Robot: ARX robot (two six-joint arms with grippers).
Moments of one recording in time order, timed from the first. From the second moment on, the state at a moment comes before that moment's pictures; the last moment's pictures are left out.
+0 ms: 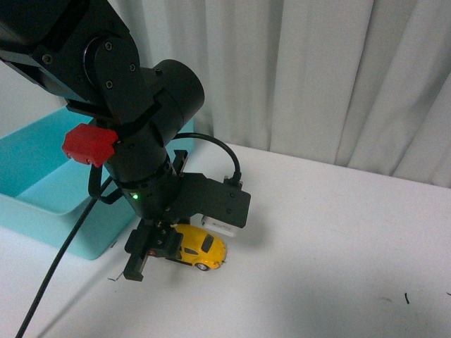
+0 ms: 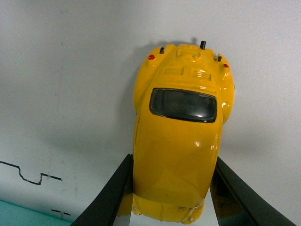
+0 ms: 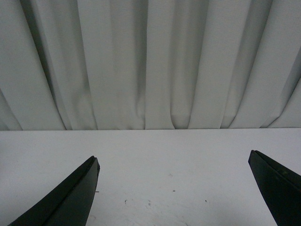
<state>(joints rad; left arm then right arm) -0.11 1.95 1.01 -0.38 0.01 1.29 0.00 0.00 0.01 0.00 0.00 -0.01</state>
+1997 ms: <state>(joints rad) 0.35 2.10 1.31 -0.24 -0.18 0.43 0.00 0.00 0.01 0.00 0.00 -0.01</state>
